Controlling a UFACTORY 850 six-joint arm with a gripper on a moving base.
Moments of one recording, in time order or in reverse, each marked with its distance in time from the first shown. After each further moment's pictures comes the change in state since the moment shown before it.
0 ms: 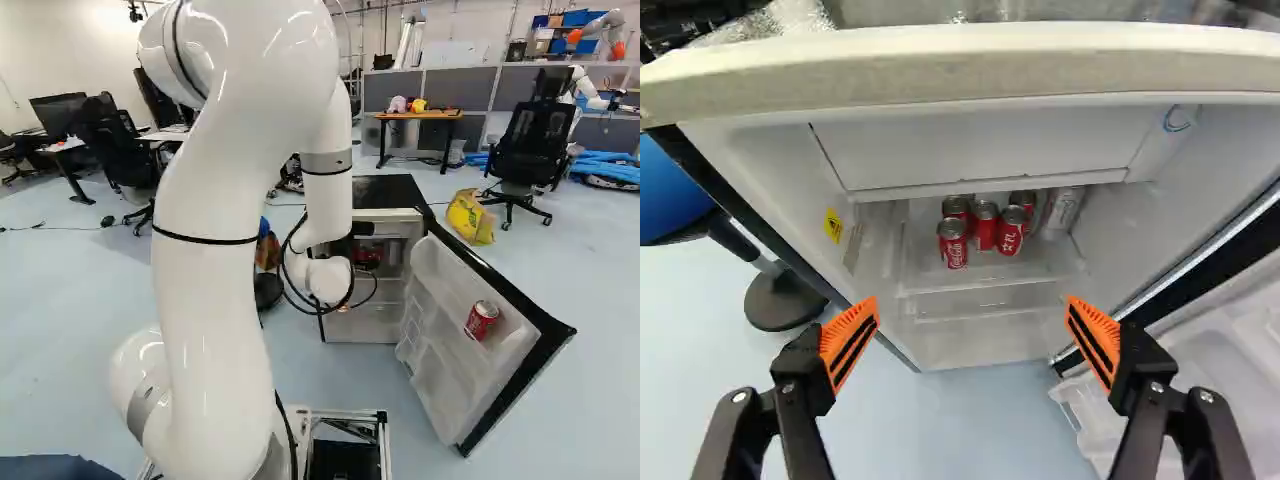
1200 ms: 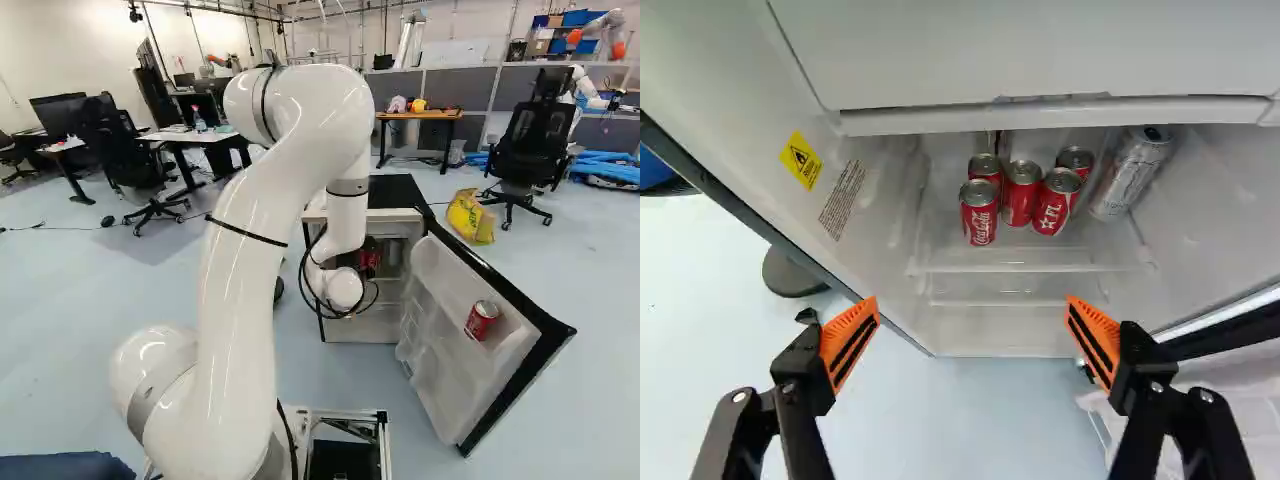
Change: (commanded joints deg) arm 0.1 -15.1 -10.3 -7.1 0.0 0.0
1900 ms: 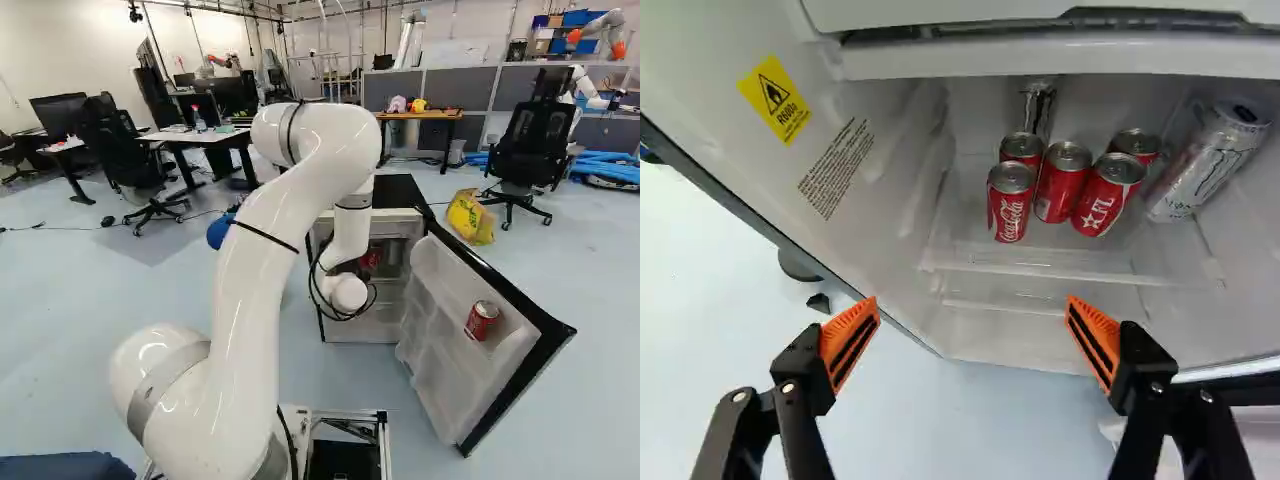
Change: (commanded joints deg) arm 0.7 -9.2 -8.1 -4.6 0.7 0.0
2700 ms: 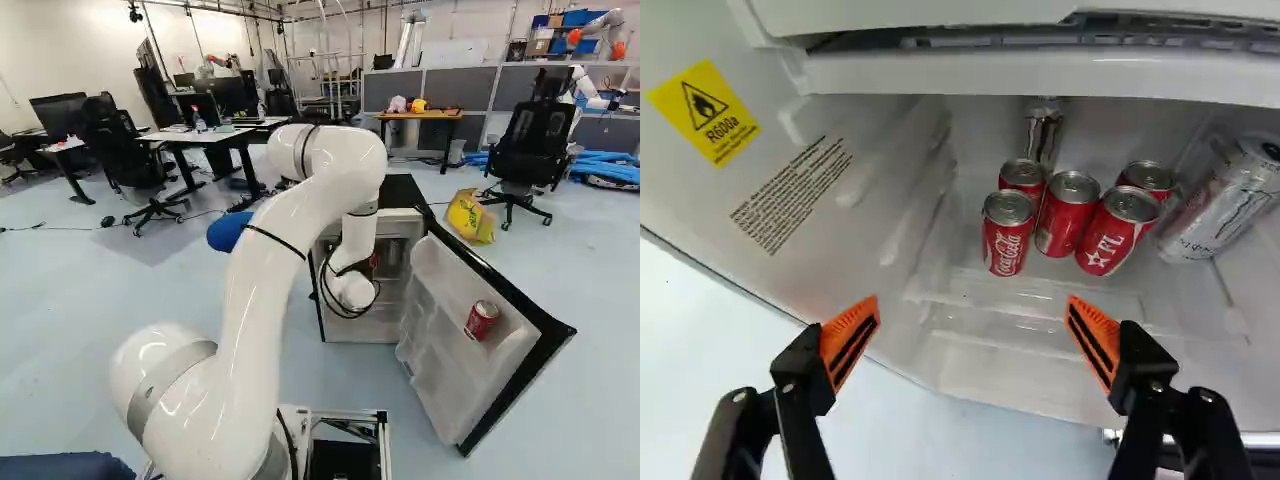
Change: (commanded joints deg) arm -0.4 -6.5 -8.9 -3.7 2.5 0.0
